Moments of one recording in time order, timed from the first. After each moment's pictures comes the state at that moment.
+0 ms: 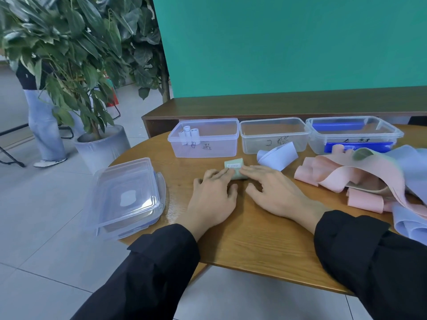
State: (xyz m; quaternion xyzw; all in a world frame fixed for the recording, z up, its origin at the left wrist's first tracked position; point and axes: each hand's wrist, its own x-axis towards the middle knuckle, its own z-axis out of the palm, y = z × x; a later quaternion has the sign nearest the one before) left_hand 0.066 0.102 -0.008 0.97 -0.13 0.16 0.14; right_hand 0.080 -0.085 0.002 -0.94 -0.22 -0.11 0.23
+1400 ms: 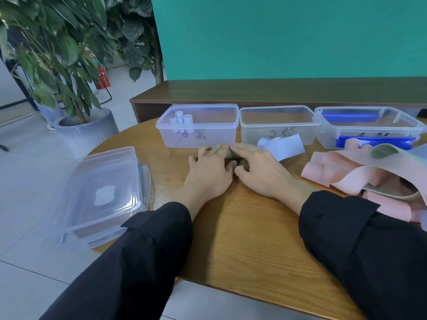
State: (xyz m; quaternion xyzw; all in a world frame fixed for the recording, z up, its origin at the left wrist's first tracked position) left_hand 0.136 0.095 -0.004 0.97 -0.10 0.11 0.19; right_hand 0.141 -0.064 -0.002 -0.93 -0.24 -0.13 0.25
